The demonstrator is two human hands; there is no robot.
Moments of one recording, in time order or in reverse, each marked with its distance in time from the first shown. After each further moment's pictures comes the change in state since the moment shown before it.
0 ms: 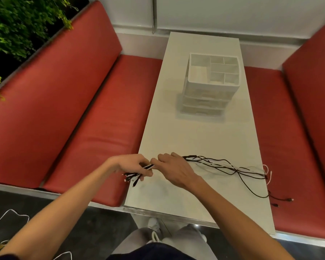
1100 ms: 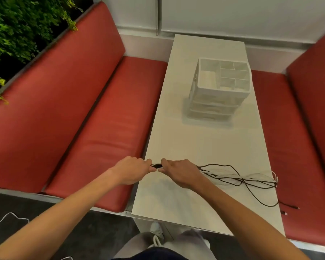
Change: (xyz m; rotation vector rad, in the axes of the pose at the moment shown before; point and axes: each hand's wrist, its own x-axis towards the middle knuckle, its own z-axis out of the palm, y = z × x) left_hand -0.002 -0.031 -0.005 1.016 0.473 0.150; right_hand 0.031 0.009 -0.002 -0.008 -0.314 0.120
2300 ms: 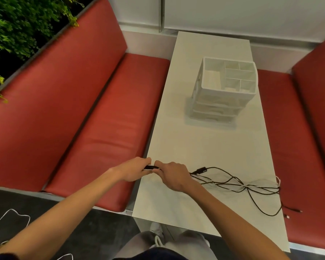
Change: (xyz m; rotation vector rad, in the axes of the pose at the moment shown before) left_hand 0.022 -0.032 0.035 -0.452 -0.153 -0.096; right_hand 0.029 -0.020 0.017 0.258 -0.010 0.164
